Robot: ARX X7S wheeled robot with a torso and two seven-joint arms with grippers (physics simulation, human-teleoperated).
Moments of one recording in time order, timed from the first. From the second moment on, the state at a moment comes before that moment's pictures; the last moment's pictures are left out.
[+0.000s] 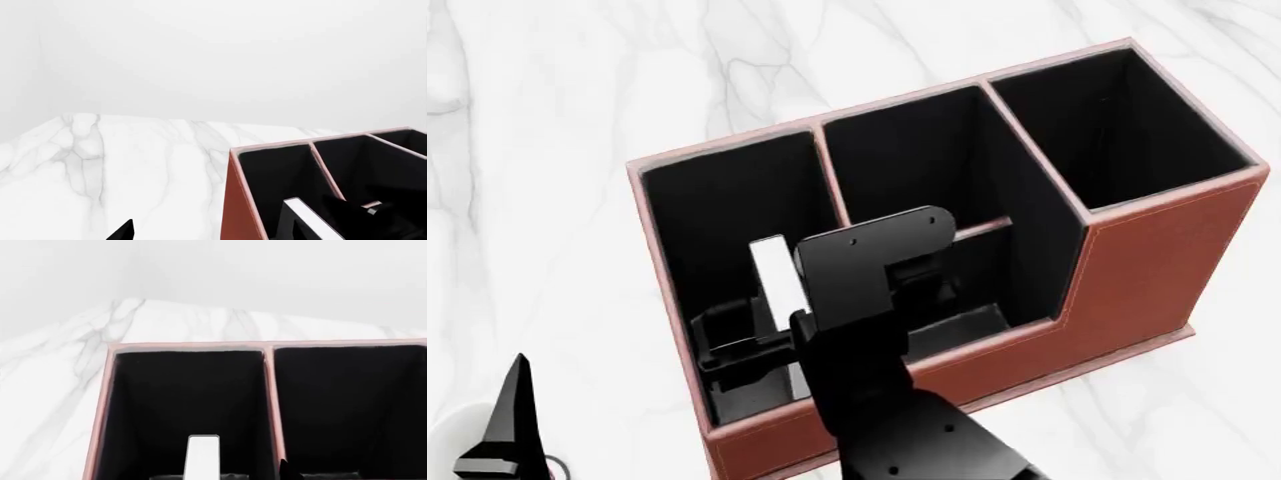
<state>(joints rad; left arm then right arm) 0.01 -0.49 0.15 0.81 -0.57 -0.43 -0.52 0.81 0.27 -0.73 0.08 0.70 0.44 0.34</state>
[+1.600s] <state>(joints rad) 0.01 -0.52 0.16 0.83 -0.59 -0.43 -0.55 0.27 0.65 -0.65 -0.66 0.47 0.21 0.76</state>
